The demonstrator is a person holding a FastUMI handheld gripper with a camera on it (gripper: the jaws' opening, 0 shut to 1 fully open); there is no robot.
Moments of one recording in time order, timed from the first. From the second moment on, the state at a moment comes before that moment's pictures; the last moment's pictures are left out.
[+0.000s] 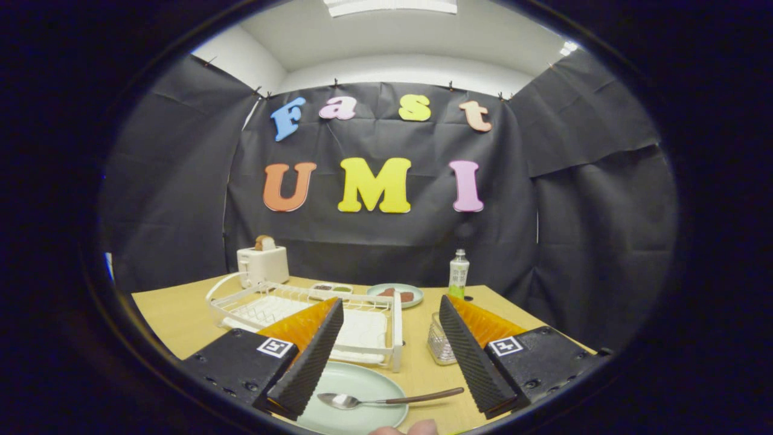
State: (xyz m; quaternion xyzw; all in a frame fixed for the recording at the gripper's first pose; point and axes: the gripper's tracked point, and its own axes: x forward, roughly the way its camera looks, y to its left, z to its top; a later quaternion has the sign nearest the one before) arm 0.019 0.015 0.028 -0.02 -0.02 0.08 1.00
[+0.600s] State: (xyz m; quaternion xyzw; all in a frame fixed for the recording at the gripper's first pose) arm -0.032 0.017 0.070 -0.01 -0.08 0.03 1.00
